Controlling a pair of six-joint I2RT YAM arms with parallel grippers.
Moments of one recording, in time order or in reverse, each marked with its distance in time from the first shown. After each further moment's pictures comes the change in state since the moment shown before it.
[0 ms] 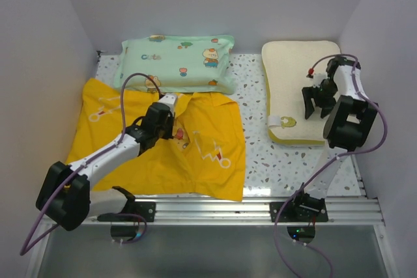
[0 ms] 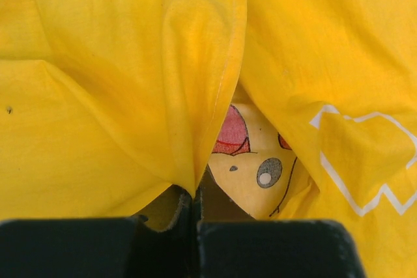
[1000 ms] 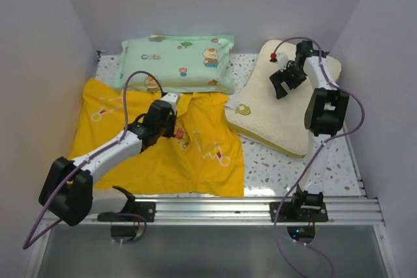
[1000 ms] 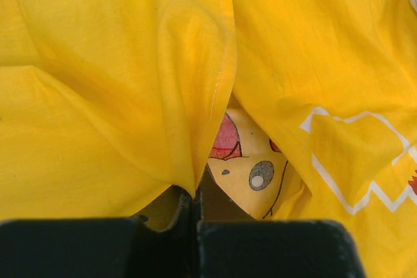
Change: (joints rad) left arm 0.001 0.046 0.037 -0.002 0.028 0.002; right arm 0.226 0.227 0.322 0.214 -0.208 -0.324
